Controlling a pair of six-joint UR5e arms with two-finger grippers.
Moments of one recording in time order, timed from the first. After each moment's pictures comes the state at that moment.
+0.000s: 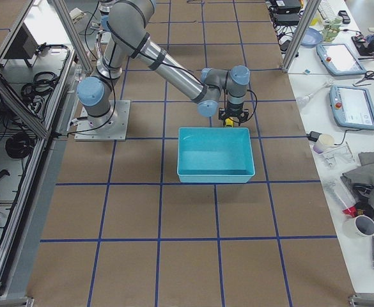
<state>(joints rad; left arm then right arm) -1.58 -1.58 -1.55 -1.46 1.56 0.04 1.32 -1.03 1.69 -2.31 -1.62 -1.71</state>
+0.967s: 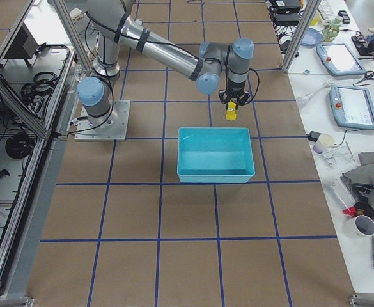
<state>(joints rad) -1.57 -1.58 -1.55 -1.46 1.57 0.04 1.33 -1.21 1.59 -1.99 -1.62 -1.75</state>
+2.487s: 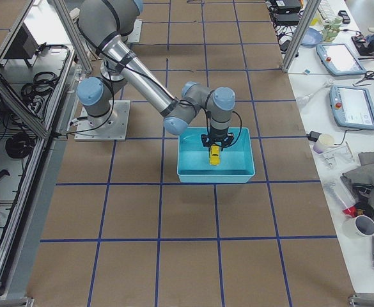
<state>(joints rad) -1.57 -1.58 -1.55 -1.46 1.57 0.04 1.01 -1.22 1.80 -2.23 -1.64 -2.18</state>
